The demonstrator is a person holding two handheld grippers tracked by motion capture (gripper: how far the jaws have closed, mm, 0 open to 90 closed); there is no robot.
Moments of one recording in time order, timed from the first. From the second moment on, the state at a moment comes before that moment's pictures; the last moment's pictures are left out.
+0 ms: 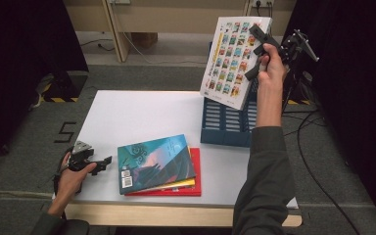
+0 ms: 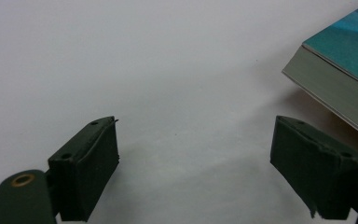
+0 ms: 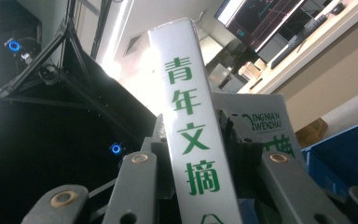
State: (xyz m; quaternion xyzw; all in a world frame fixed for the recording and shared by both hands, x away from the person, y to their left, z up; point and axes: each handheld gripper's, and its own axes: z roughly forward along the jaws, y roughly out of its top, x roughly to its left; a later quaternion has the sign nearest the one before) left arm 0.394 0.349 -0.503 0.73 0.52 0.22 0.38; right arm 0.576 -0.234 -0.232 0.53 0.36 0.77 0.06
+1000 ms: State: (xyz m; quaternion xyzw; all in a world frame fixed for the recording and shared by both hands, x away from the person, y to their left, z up) left arm 0.393 0.348 -0.503 0.73 0.52 0.23 0.38; right arm 0.591 -0.231 -0.215 0.54 0.39 0.74 0.11
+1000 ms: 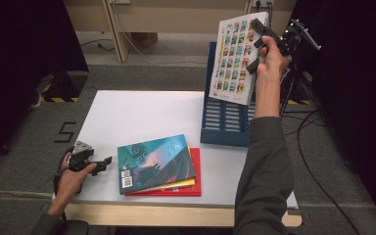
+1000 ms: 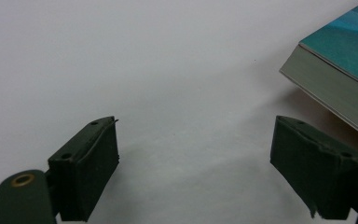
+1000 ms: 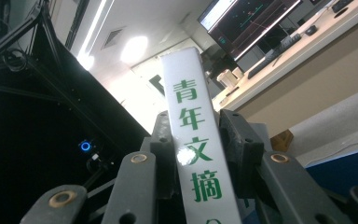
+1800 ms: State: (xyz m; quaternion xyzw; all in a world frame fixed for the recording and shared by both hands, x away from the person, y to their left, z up) left arm 0.393 0.348 -0.503 0.73 0.52 0.23 0.38; right arm 0.590 -0.187 -0.236 0.51 0.44 0.73 0.13
